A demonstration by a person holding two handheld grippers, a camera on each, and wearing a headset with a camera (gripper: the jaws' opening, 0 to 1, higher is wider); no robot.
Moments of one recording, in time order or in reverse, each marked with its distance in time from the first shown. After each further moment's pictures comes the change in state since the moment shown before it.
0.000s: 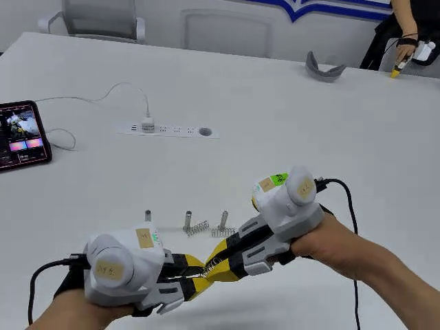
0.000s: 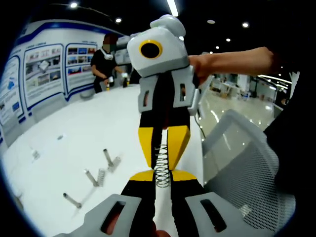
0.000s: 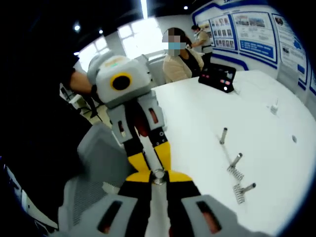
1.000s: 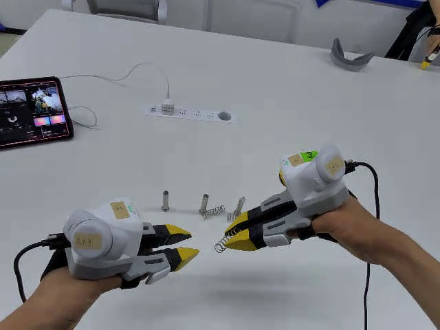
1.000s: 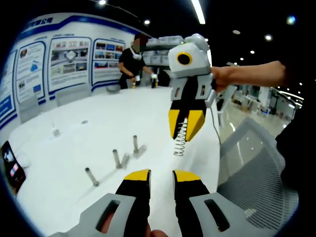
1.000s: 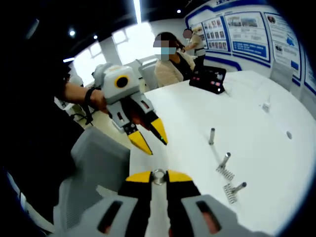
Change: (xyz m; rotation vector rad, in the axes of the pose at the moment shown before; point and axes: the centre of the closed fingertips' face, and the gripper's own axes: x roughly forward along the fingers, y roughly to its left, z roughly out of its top) left arm -0.039 0.044 -0.025 -0.142 -0.039 0.183; right arm -0.009 -0.028 0.000 0.033 -0.037 -0.047
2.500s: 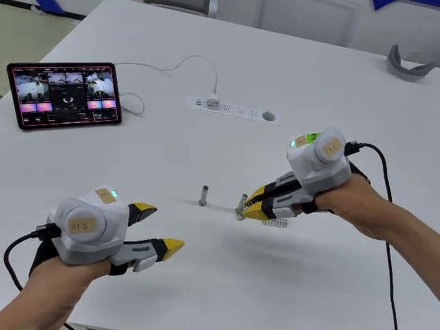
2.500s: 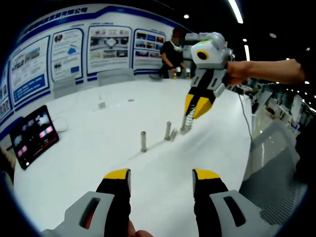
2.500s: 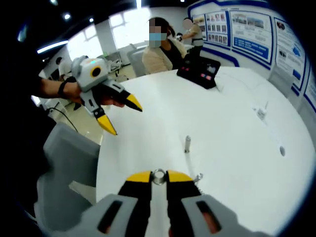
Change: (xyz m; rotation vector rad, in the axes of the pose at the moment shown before) left arm -0.065 0.072 -0.053 -0.160 0.059 0.313; right arm 0.042 -0.073 0.021 -0.067 0.132 -0.087
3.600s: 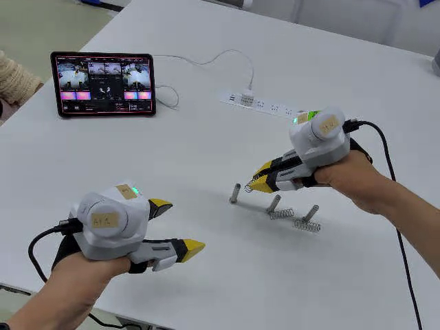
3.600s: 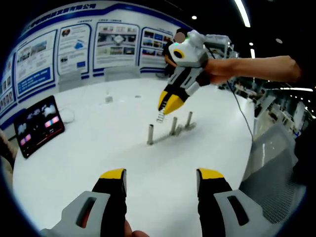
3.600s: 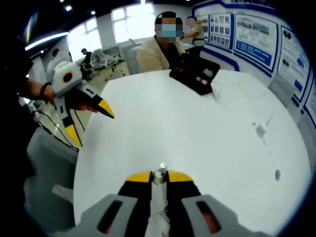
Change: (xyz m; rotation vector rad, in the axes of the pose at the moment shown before) left arm -0.013 0.010 -0.012 -0.051 0.004 0.023; right arm 0.044 -0.048 0.040 -0.069 0.026 -0.047
